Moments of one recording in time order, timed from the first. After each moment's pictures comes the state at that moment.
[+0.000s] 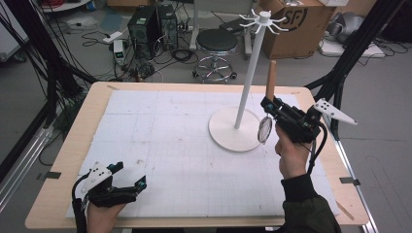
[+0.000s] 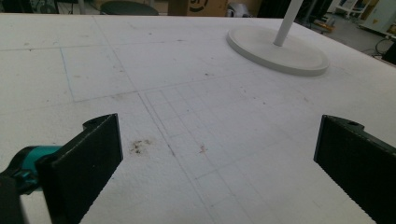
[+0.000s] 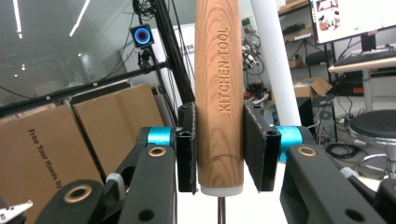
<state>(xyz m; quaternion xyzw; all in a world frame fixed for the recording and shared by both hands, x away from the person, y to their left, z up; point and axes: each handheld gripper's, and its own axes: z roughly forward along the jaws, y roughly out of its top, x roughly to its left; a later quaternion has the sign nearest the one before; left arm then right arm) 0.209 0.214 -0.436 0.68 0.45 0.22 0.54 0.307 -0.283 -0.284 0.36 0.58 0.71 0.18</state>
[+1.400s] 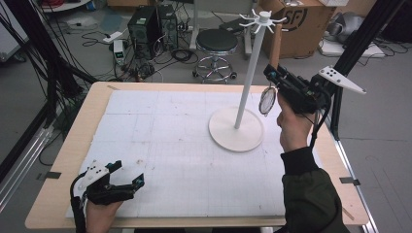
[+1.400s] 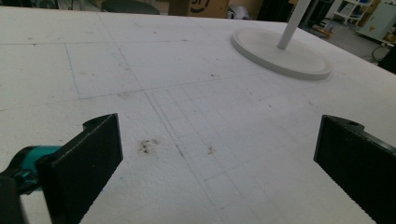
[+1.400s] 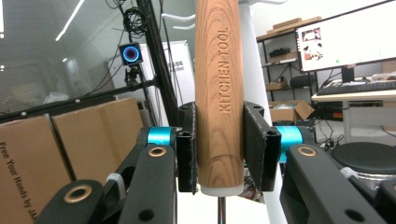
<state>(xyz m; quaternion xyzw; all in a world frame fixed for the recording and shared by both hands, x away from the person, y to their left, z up) 0.214 0.222 -0.439 0.67 0.46 0.21 0.55 0.340 -0.274 -0.227 0.35 0.57 0.71 0.23</state>
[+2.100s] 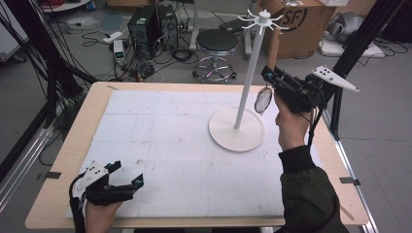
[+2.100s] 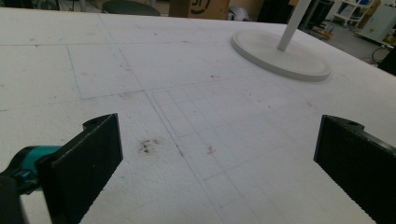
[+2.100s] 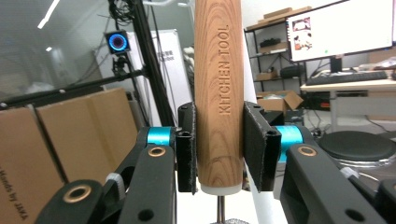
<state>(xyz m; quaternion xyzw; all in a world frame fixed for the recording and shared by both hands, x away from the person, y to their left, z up) 0.212 0.222 -0.438 0.67 0.46 0.21 0.55 0.348 -0.271 -0.233 0.37 0.58 0.69 0.23</state>
